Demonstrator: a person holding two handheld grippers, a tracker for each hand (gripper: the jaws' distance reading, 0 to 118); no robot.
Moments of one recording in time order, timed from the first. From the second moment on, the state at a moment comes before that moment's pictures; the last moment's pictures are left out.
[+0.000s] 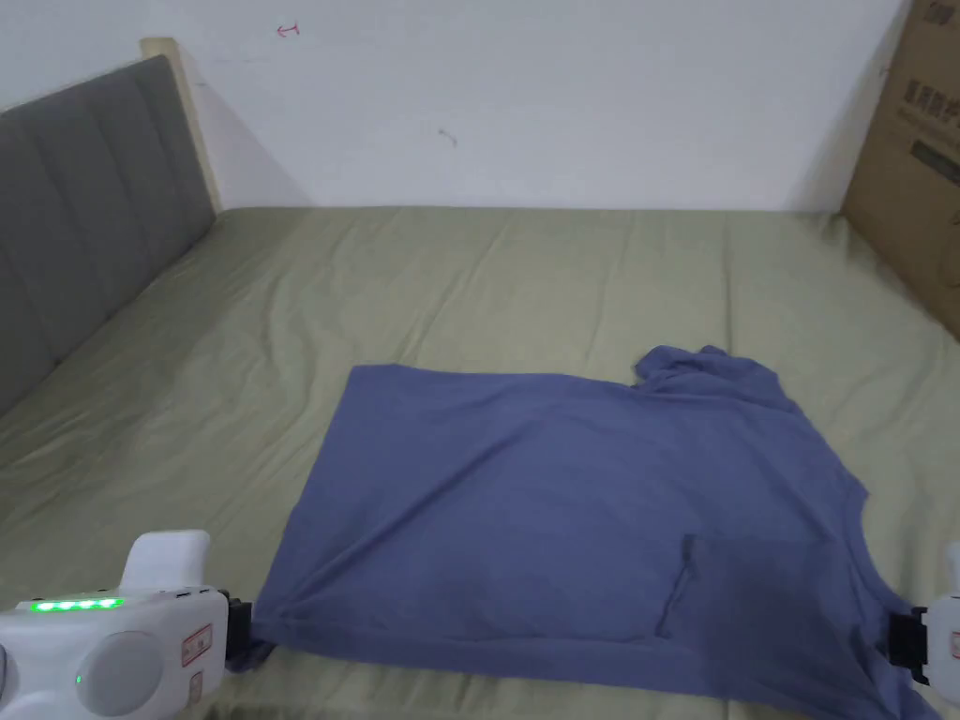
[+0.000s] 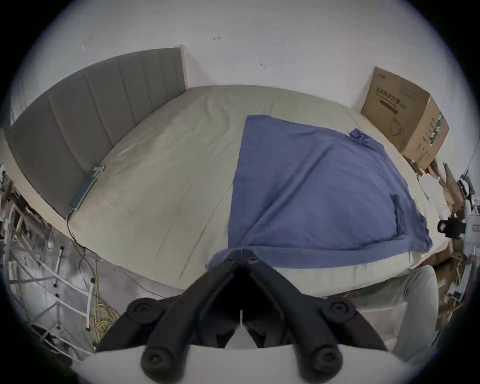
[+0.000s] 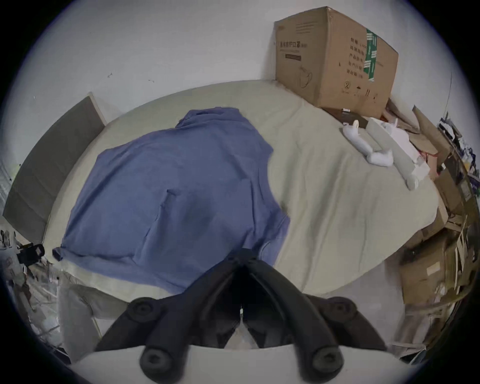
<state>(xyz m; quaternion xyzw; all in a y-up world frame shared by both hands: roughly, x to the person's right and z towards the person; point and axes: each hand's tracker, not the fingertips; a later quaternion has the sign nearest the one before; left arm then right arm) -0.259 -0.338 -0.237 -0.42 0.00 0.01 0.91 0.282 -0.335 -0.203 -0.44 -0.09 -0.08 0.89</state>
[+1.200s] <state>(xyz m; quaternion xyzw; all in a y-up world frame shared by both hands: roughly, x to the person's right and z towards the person) -0.256 -0.356 -0.284 -0.48 -0.01 0.02 0.88 0.301 -0.348 -0.226 -0.49 -0.06 -0.07 0.87</state>
